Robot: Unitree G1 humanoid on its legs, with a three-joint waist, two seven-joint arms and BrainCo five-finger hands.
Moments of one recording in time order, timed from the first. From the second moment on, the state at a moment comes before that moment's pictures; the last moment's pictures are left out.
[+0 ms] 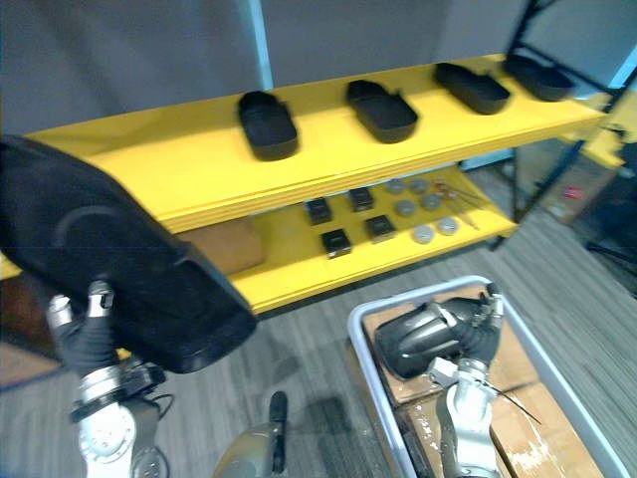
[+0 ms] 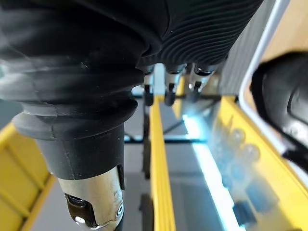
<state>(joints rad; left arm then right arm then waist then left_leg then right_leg) 0.27 0.03 0.06 -0.29 -0.20 -0.41 0.21 0.19 -0.11 -0.13 0.08 0.22 -0.33 -0.39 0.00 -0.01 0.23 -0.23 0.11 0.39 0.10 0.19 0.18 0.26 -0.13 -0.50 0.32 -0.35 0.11</state>
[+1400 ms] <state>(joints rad) 0.32 0.05 0.13 -0.35 -0.09 -0.41 0.34 0.18 -0.10 -0.10 -0.03 0.18 -0.50 -0.26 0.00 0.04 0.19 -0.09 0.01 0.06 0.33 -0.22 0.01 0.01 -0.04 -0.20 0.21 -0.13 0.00</state>
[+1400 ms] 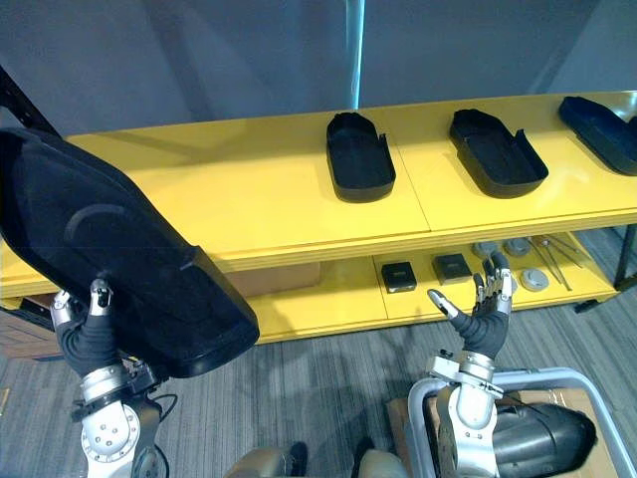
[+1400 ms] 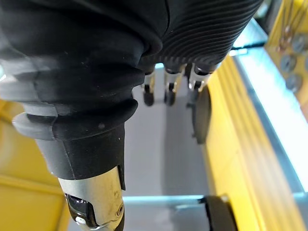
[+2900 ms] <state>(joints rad) -0.11 0.18 0.06 -0.07 -0.27 -0.04 0.34 0.24 -0.15 -0.24 -0.11 0.14 -0.46 -0.22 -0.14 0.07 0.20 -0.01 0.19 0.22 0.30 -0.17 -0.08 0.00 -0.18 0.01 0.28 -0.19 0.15</state>
